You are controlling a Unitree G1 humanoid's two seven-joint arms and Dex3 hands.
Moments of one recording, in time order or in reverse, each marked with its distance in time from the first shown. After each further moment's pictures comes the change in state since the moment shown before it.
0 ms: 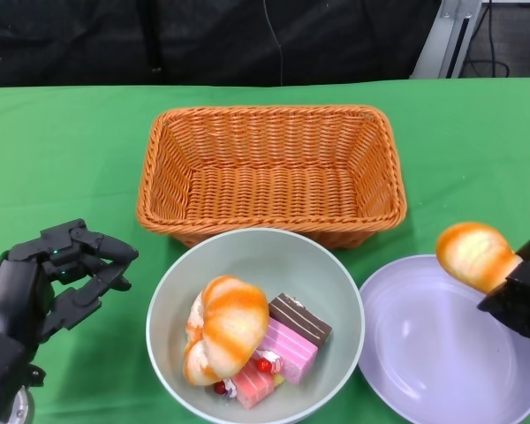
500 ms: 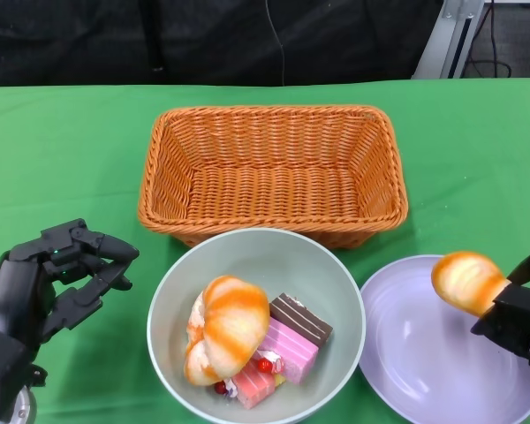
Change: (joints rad) left arm 0.000 -0.004 0.000 -0.001 0.000 0.000 0.007; right arm -0.022 -0.037 0.131 0.056 0.009 0.024 -0.019
